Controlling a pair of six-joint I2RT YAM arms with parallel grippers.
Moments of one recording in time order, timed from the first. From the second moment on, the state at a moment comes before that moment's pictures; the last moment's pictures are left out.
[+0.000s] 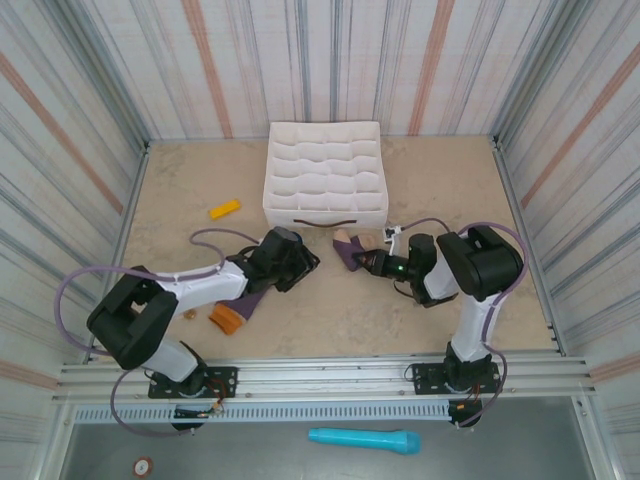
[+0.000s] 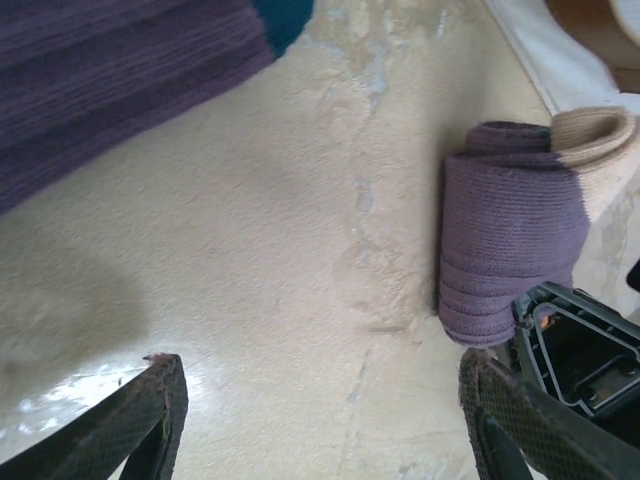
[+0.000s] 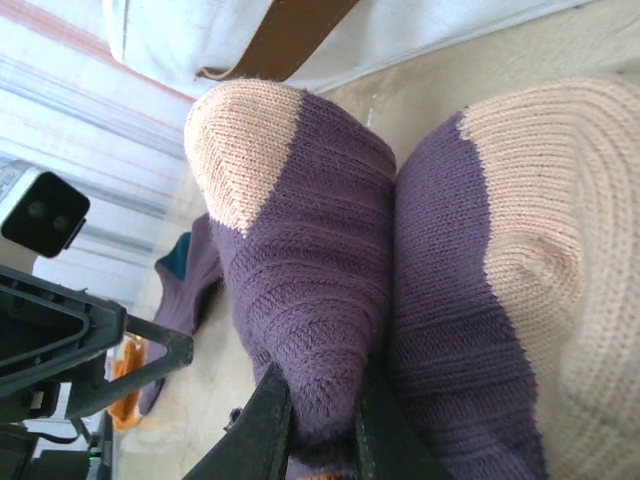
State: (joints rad) left arm -0.74 1.51 0.73 -0.06 0.08 -1.22; right arm 0.29 1.92 0.38 1.07 -0.74 0.75
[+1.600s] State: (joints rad) left arm -0.83 1.99 1.15 0.05 0.11 -1.12; right arm 0.20 1.71 0.53 0.31 -0.74 0.85
